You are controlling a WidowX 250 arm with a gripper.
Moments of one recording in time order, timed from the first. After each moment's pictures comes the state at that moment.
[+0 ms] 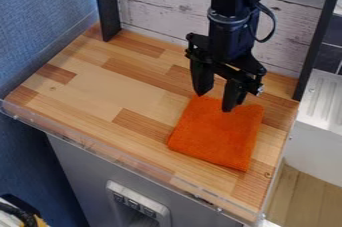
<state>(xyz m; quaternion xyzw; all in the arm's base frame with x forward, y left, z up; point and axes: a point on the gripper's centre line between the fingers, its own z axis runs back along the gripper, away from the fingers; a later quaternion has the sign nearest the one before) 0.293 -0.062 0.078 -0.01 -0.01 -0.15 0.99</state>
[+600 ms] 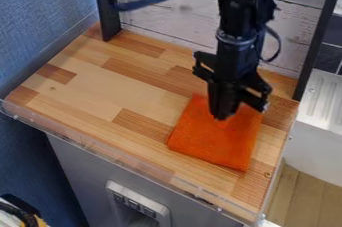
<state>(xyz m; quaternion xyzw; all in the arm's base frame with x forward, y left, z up) 0.295 -0.071 0.049 -0.01 0.01 -0.15 0.99</state>
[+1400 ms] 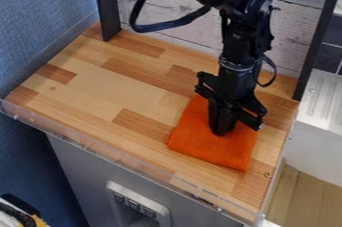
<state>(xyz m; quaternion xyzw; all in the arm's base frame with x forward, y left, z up) 0.306 -0.069 0.013 0.01 0.01 -0.16 0.99</state>
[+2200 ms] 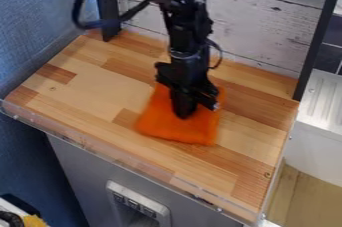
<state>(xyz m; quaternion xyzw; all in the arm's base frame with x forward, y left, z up) 0.305 0.015 0.008 0.01 -0.02 -0.08 1.00</state>
